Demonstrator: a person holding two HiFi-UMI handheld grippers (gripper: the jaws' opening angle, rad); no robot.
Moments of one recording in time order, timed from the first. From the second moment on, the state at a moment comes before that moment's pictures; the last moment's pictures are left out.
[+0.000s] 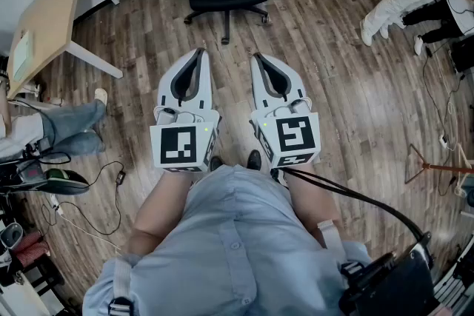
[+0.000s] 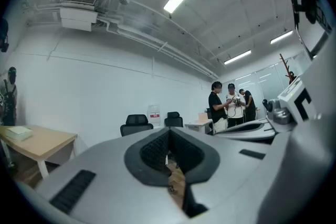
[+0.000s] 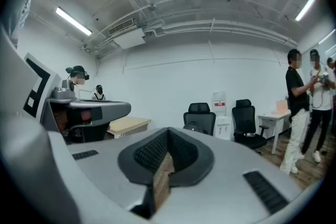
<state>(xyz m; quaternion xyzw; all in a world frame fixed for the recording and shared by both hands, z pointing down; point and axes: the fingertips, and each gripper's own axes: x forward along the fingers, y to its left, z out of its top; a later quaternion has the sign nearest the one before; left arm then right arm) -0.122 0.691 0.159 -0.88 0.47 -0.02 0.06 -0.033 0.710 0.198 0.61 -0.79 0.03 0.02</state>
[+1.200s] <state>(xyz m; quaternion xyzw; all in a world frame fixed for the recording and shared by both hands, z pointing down) -0.111 0.526 0.208 -0.86 0.50 -0.03 0.02 0.002 0.546 0.237 0.61 -0.79 0.05 0.02</state>
